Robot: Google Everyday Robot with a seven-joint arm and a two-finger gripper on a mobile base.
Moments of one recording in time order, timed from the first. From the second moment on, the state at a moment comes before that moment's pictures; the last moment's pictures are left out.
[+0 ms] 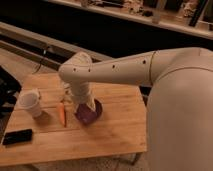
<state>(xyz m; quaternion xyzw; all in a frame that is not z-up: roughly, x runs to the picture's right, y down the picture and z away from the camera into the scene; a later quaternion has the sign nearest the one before) -0.104 0.102 0.703 -0.26 0.23 0.64 0.68</state>
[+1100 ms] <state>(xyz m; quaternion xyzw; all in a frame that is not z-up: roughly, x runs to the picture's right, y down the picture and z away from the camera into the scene) -0.171 0.117 0.687 -0.27 0.20 0.54 0.77</state>
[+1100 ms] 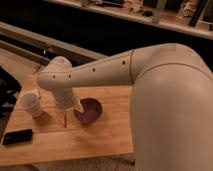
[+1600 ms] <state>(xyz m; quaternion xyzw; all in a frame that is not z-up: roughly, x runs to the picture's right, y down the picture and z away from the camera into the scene) -0.209 0.119 0.697 -0.29 0.19 0.51 0.79</state>
